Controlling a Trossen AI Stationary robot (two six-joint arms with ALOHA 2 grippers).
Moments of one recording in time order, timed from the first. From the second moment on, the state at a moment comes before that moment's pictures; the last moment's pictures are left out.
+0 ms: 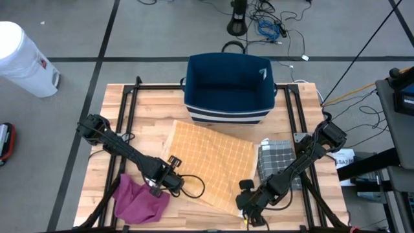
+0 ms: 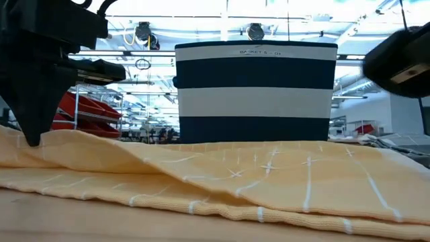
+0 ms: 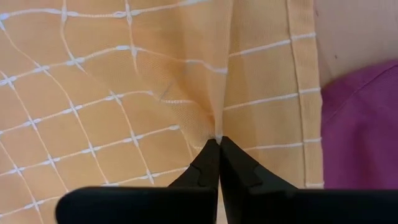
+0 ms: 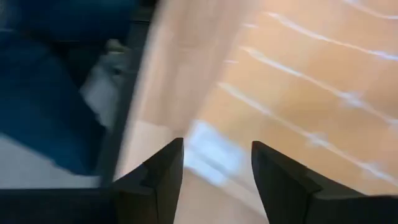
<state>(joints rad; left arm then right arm) -0.52 1.68 1.04 -0.81 -0.06 0.01 0.72 1.79 1.07 -0.29 0.03 0.58</state>
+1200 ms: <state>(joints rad) -0.53 1.68 1.04 -0.80 -0.03 0.01 0.75 1.83 1.04 -0.14 0.08 0.53</state>
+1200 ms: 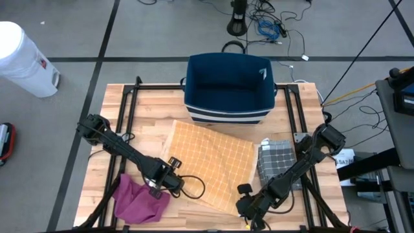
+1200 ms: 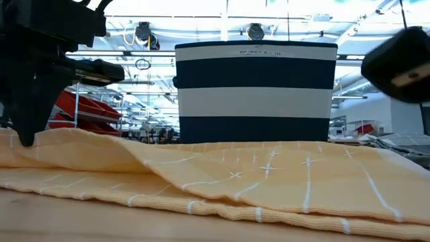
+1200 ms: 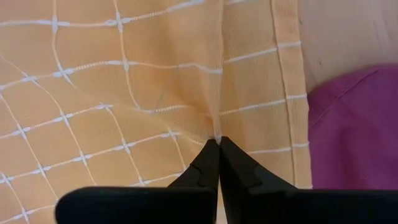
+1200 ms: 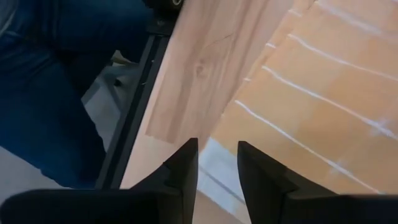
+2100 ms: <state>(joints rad) -0.53 1.68 1.04 -0.79 -0.03 0.02 0.76 1.90 1.05 -0.13 0.05 0.53</state>
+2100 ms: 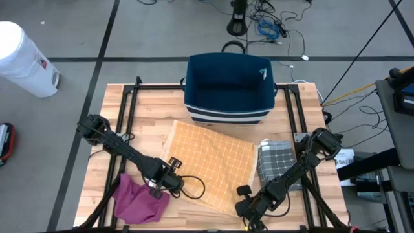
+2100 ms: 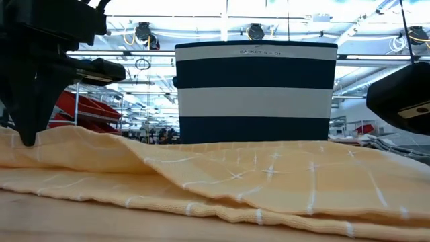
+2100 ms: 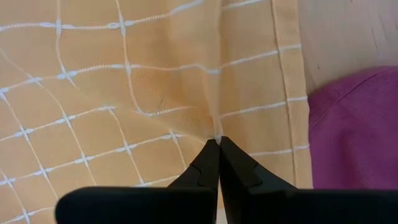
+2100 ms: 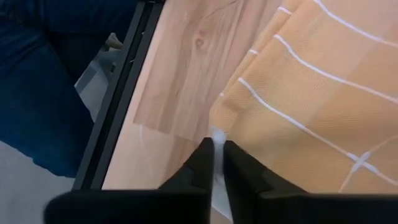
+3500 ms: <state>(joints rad) -0.53 1.68 1.04 -0.79 -0.03 0.01 0.76 1.89 1.05 -0.13 0.05 0.56</state>
